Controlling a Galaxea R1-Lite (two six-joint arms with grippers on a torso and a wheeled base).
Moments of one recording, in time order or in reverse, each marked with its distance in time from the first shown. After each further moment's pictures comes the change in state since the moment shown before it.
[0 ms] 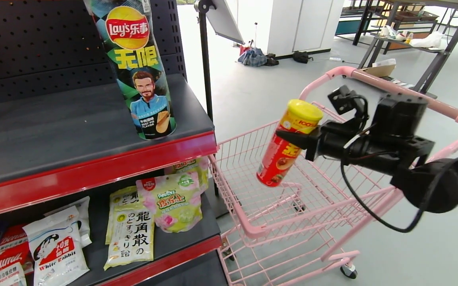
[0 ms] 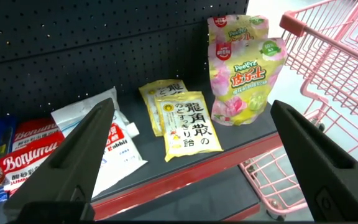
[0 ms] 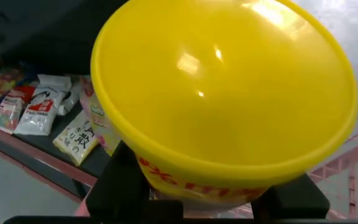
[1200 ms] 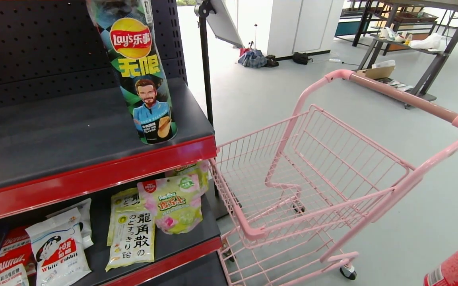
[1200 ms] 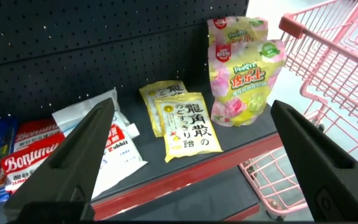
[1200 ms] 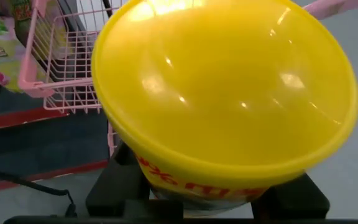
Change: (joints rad) left arm 0.000 0.000 0.000 0.000 -0.001 -0.001; right arm -0.338 -1.247 0.457 0.958 -0.366 -0.070
